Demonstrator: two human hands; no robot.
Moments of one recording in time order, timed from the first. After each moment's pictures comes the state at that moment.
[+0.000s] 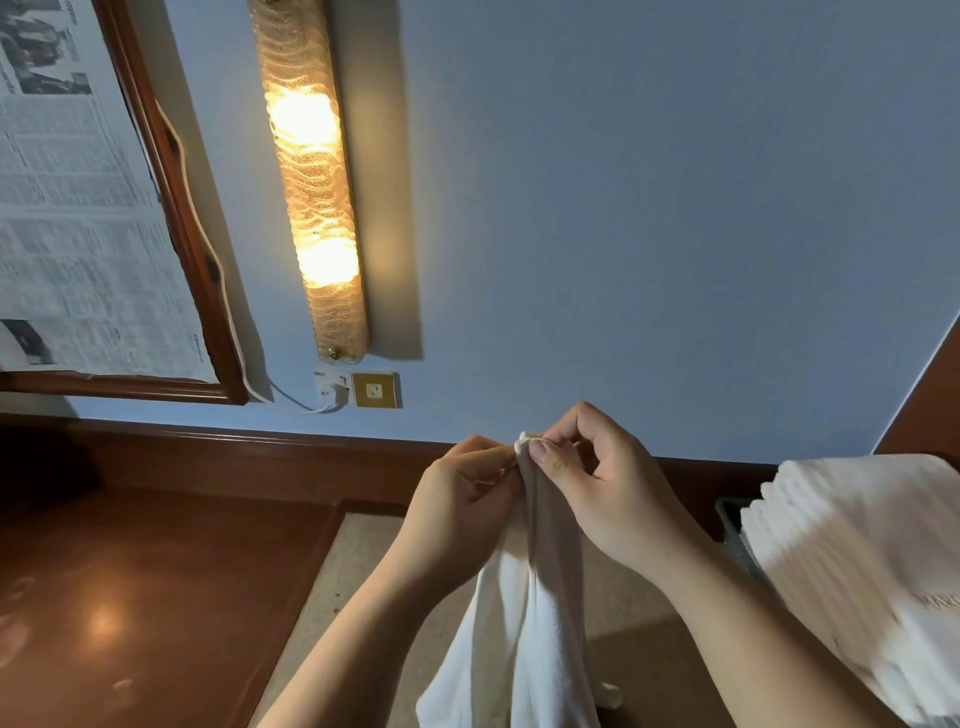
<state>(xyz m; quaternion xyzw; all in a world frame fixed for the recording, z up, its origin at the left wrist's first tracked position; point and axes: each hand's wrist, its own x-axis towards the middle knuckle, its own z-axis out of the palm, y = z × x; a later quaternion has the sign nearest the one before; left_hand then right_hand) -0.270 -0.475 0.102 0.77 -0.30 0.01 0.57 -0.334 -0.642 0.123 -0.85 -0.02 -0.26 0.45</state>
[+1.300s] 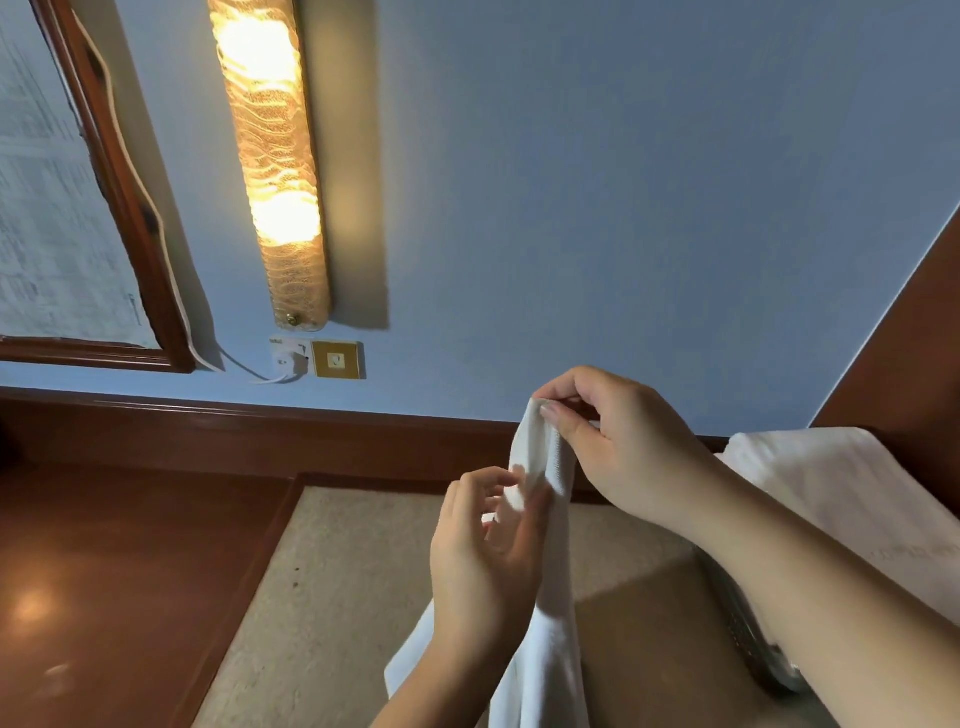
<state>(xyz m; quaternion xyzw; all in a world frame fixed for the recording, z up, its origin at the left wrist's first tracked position) -0.324 -0.515 0.033 0.72 -0.17 0.16 0.65 -0.347 -0.657 0.156 -0.94 0.00 -0.22 0.27</state>
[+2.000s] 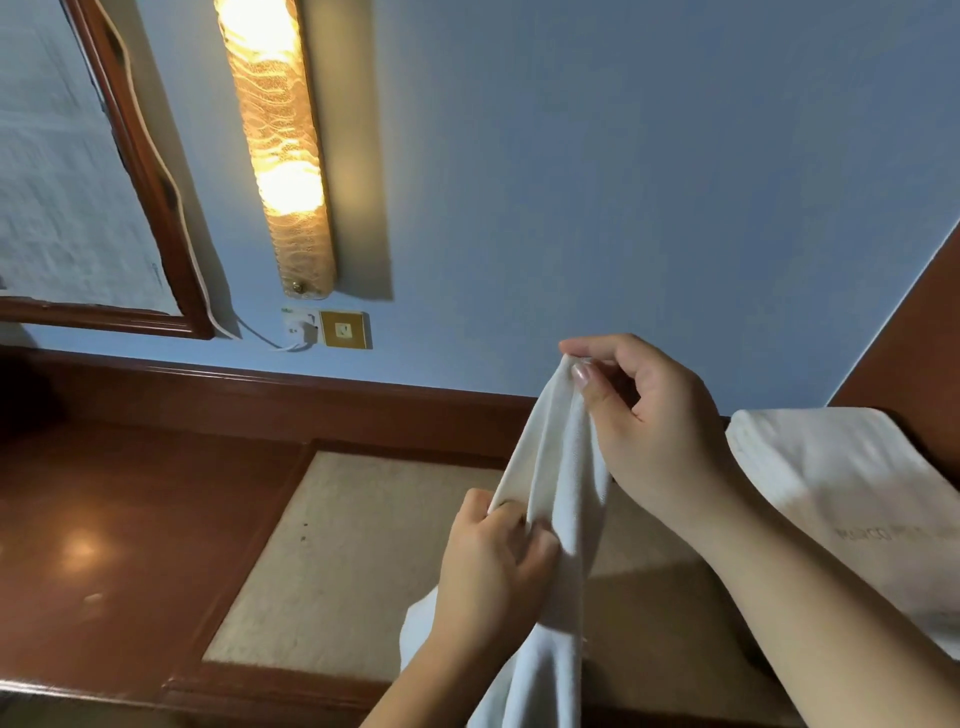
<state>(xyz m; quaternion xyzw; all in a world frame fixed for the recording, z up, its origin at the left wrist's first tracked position) -0.367 -0.540 -0.006 0.83 -0.20 0.06 0.52 -0.401 -0.678 0.142 -0.87 0.01 -0.35 0.35</state>
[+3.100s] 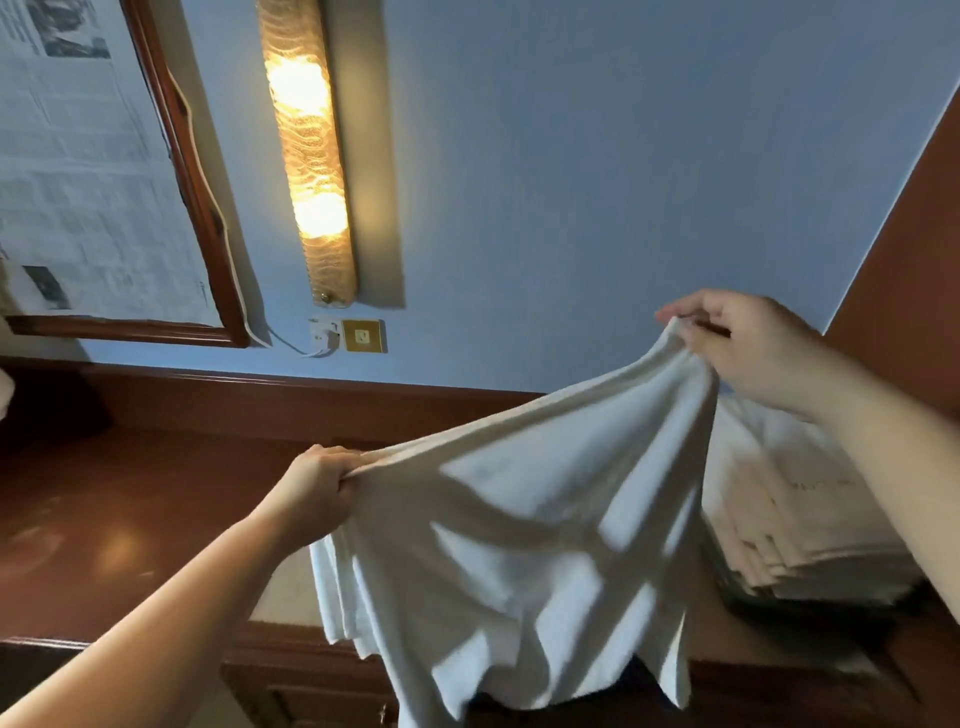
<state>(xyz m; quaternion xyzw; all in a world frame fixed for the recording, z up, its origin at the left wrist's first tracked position) -0.295 -0.342 0.011 0.90 -0.33 0.11 0.27 -0.472 -0.765 0.198 -0.93 0.10 -0.21 0.30</state>
